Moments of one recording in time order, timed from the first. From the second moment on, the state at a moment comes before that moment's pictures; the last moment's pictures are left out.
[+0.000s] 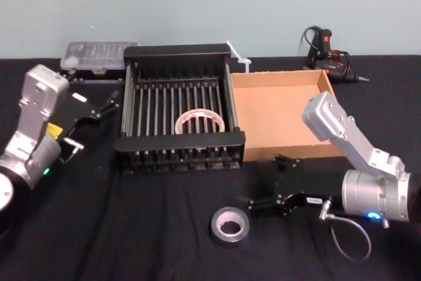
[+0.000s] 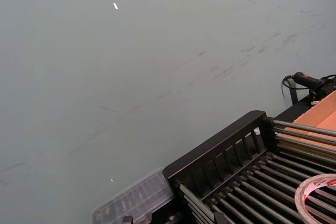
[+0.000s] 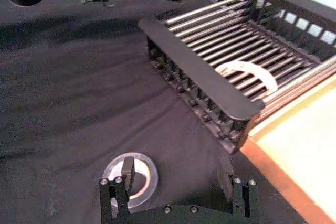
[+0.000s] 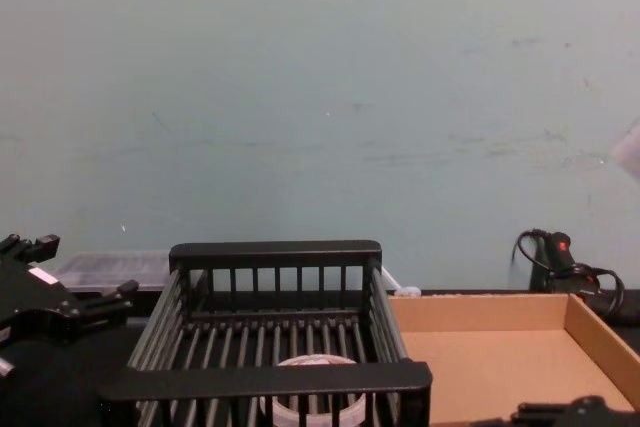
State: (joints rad) left arm -0.20 0.60 0.45 -1.41 -0.25 -0.12 0.03; right arm 0.20 0.67 -0.55 -1.73 0.41 0.40 0.59
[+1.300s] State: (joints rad) left arm -0.20 0.60 0.45 -1.41 -0.25 -0.12 0.03; right arm 0.27 0.61 -0.67 -1.62 0.34 0.40 0.59
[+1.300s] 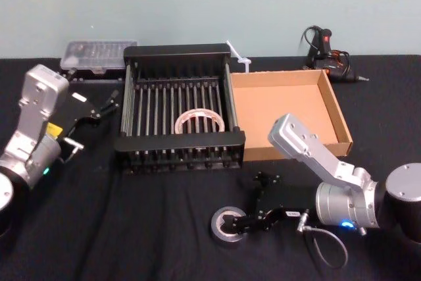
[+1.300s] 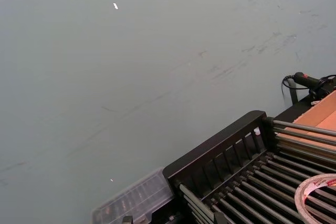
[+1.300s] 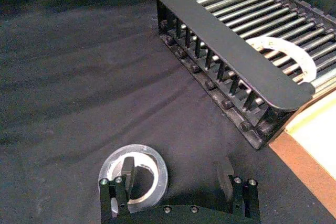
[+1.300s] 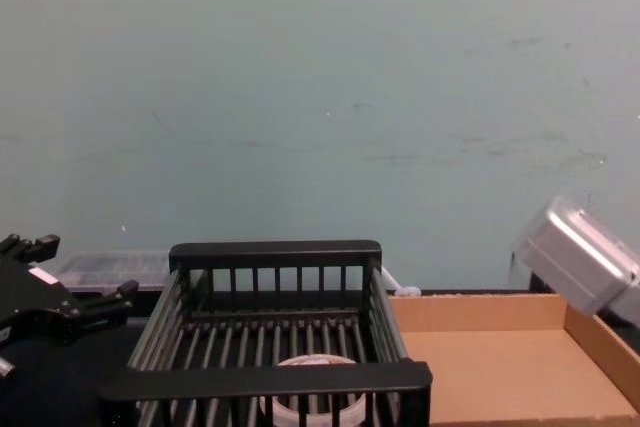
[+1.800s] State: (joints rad) left arm -0.20 0.60 0.45 -1.41 -0.25 -0.12 0.03; right arm 0.28 0.60 -0.67 -1.60 0.33 0.41 0.59
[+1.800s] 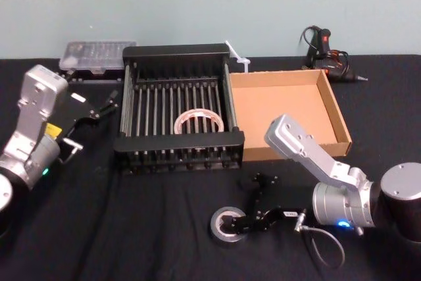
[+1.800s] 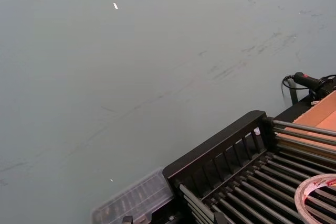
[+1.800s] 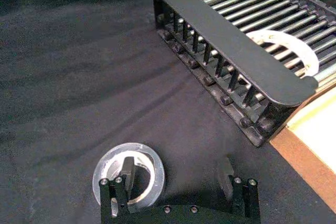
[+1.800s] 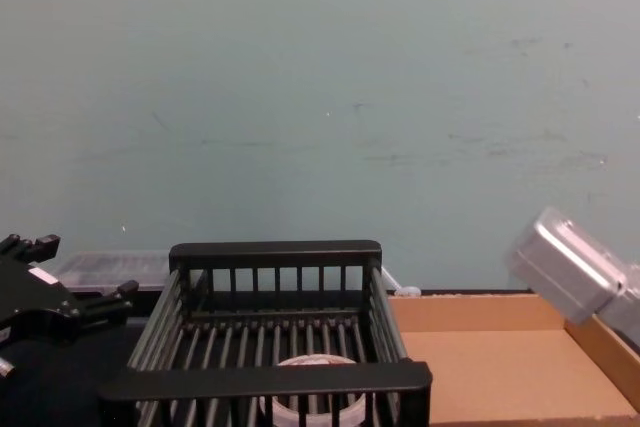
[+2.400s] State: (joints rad) left arm -0.20 0.60 0.45 -1.41 -0.25 -0.12 0.03; right arm 0.28 0.59 -0.67 -1.59 0.33 0.42 0.59
